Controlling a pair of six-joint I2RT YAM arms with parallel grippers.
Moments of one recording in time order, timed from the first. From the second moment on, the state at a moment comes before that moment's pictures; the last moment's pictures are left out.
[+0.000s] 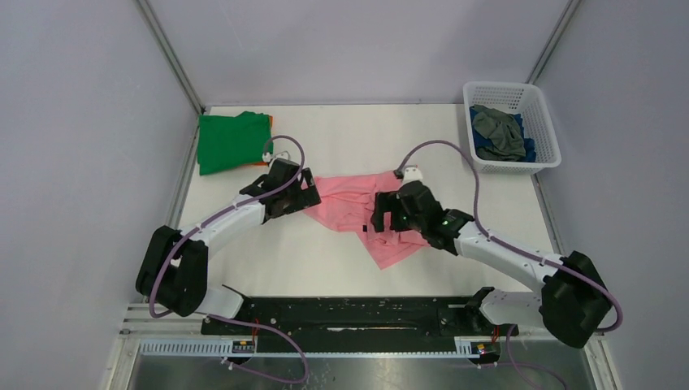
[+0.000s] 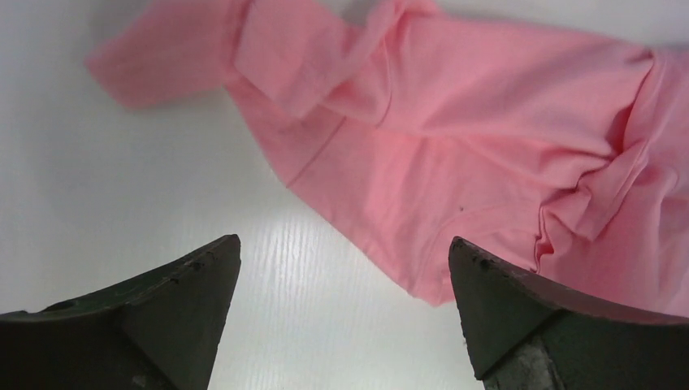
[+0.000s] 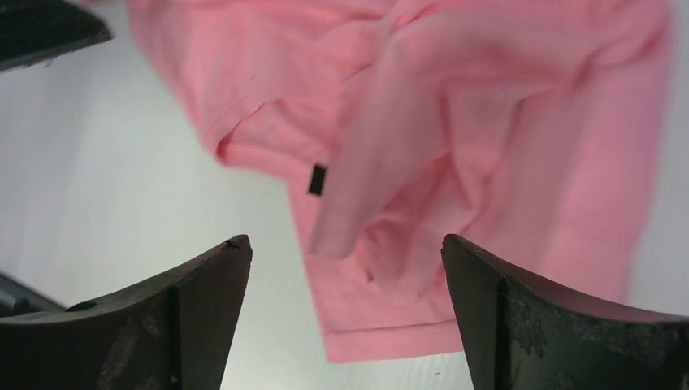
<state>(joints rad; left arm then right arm) -0.44 1.41 0.87 -0.33 -0.16 -0.68 0.68 1.20 0.72 -0.21 0.15 0.52</state>
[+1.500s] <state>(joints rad) -0.53 0.57 0.98 -0.48 -0.37 -0.67 0.68 0.48 0.83 -0.29 0.49 0.46</state>
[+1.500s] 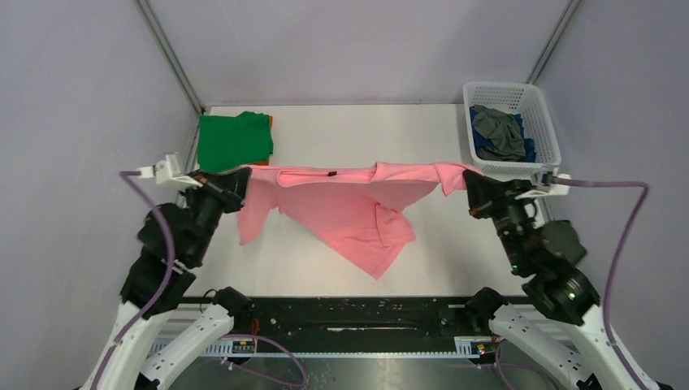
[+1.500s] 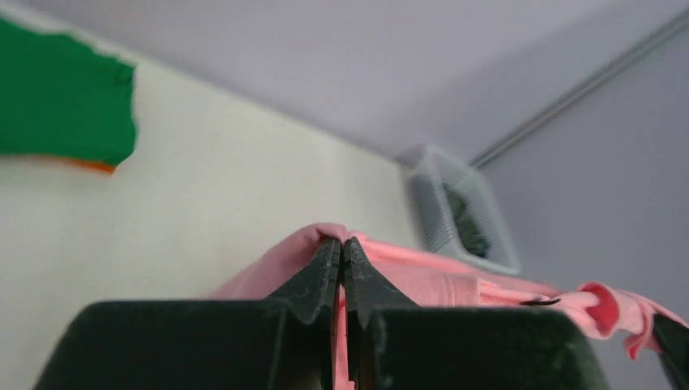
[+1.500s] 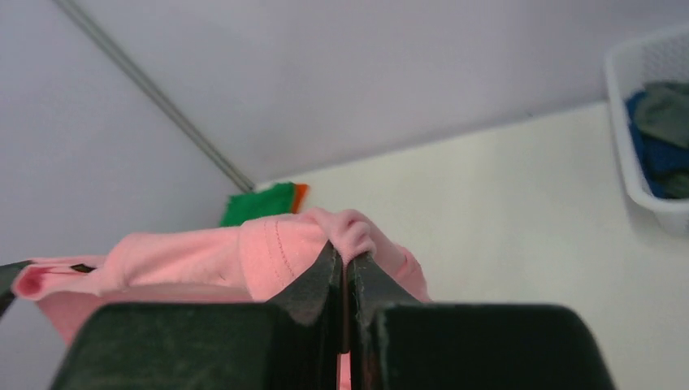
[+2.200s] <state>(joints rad) -0.53 0.92 1.68 -0.46 -0.29 -0.49 0.68 0.85 1.56 -0.41 0.27 0.23</state>
